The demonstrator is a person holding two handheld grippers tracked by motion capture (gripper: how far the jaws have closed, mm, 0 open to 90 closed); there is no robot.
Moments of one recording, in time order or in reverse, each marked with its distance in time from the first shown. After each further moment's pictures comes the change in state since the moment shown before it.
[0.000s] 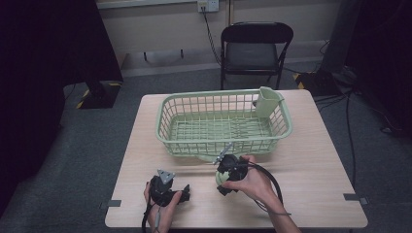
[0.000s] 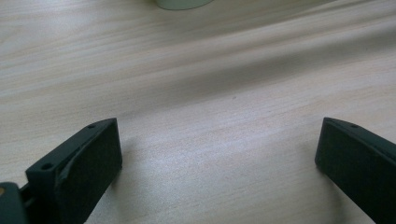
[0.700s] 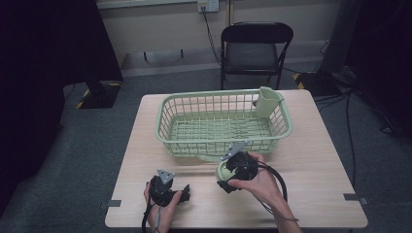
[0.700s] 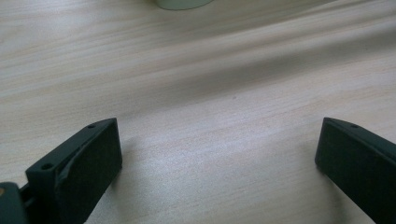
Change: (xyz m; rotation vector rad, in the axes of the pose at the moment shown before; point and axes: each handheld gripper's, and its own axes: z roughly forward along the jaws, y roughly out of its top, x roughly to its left) left arm 0.000 0.000 0.000 0.000 0.000 0.000; right arm -0.002 -0.014 -0.034 -0.233 0.007 0.013
